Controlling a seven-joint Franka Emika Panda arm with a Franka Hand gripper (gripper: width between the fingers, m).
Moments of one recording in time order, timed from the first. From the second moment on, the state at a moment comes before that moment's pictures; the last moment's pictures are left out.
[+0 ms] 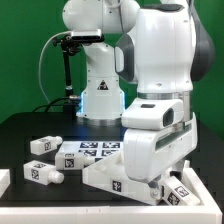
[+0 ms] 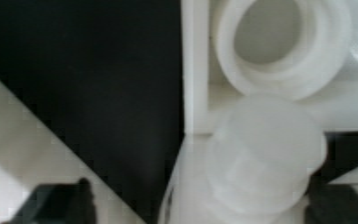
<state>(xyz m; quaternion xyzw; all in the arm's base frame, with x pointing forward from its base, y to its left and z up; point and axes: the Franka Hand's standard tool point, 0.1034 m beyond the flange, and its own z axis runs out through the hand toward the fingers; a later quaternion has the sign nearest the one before) 0.621 0.086 0.035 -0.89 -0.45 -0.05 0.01</state>
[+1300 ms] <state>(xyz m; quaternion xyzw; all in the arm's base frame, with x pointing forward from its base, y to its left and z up) 0.574 0.074 0.099 -0.90 -0.43 -0.06 -0.01</state>
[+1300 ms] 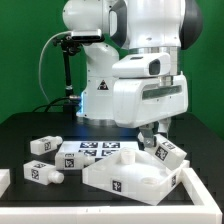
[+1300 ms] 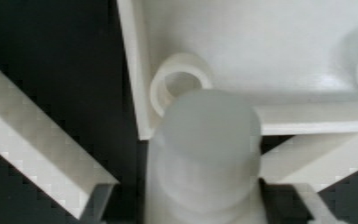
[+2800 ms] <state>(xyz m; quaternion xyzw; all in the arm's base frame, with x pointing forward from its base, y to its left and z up) 0.402 0.084 0.081 -0.99 -0.13 -0.05 0.02</state>
